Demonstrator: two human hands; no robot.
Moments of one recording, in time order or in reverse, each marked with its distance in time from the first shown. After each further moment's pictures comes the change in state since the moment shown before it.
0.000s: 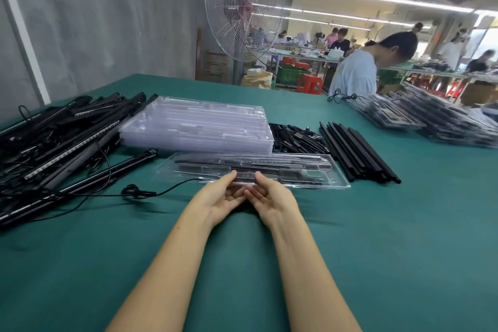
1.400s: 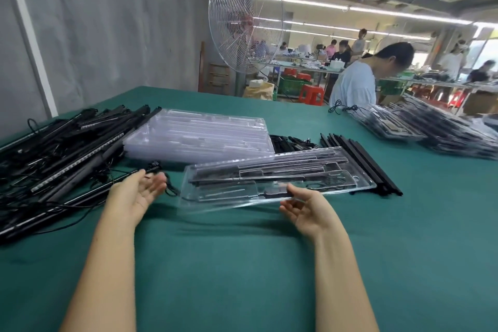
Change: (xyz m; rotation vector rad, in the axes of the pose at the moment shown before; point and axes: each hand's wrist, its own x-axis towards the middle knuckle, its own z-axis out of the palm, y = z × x) left_hand -0.024 0.092 -0.090 -0.010 0.311 0.386; right_hand 0.003 -0.050 -0.049 -0.217 -0.059 -0.030
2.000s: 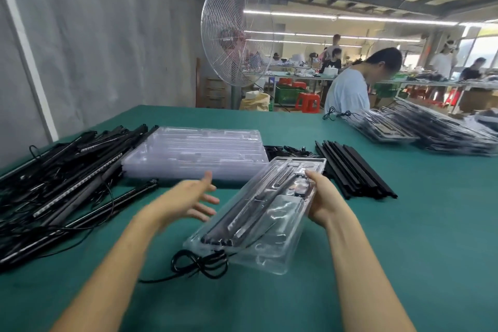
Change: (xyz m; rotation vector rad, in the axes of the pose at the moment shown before) left_hand -0.044 -0.007 0.060 1.016 -0.553 0.088; right_hand 0.014 -0.042 -0.008 -0.087 -0.046 -0.058
